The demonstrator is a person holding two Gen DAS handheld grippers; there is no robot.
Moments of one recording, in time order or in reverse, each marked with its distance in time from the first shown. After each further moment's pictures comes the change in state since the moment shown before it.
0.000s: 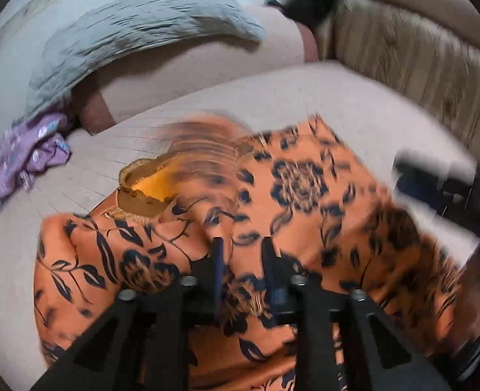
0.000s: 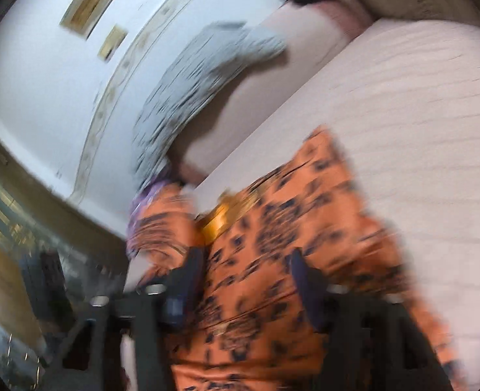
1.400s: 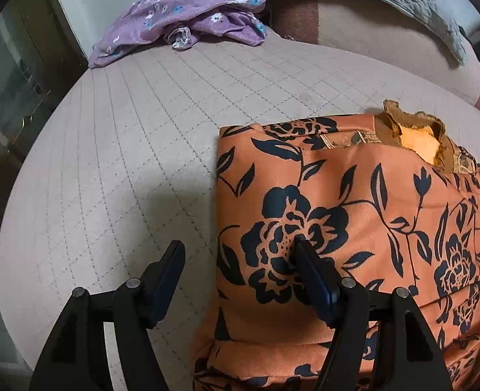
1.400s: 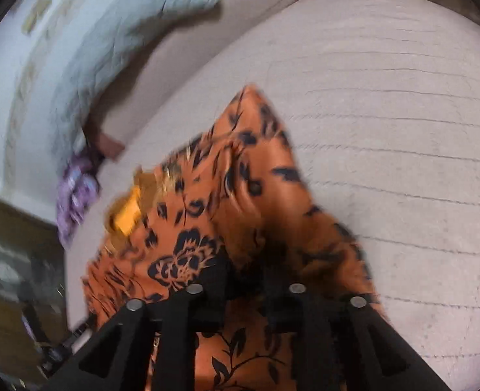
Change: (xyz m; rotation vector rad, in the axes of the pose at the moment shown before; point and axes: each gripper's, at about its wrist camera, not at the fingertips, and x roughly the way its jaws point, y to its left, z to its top) left arm 0.016 0.197 -0.085 -0.535 0.219 0.315; right arm 0.061 -0.001 0.013 0.058 0.190 -0.303
